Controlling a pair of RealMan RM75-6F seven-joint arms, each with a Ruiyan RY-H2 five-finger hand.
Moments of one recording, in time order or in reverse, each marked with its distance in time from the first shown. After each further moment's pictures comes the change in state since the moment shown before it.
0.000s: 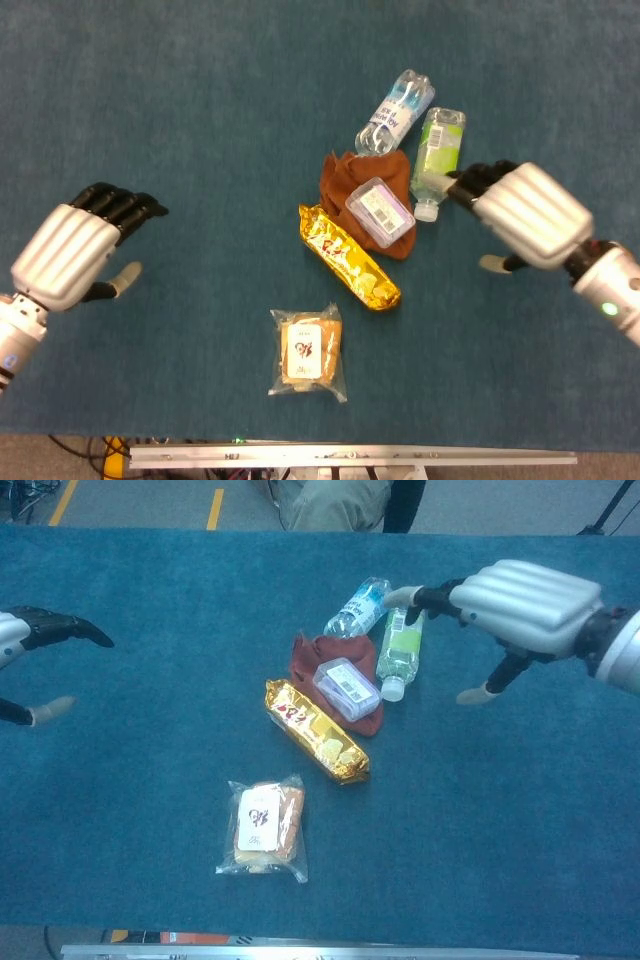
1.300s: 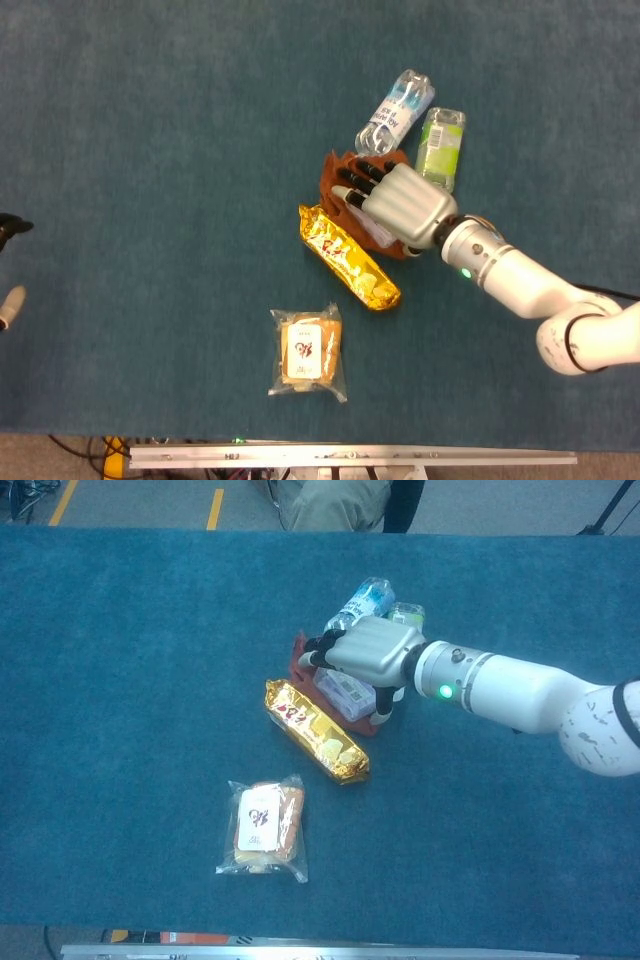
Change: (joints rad) left arm 0.210 0.142 0.075 0.003 -0.060 0.229 -0.088; right arm 0.340 -0.427 0.005 0.354 0.479 -0.180 -0.408
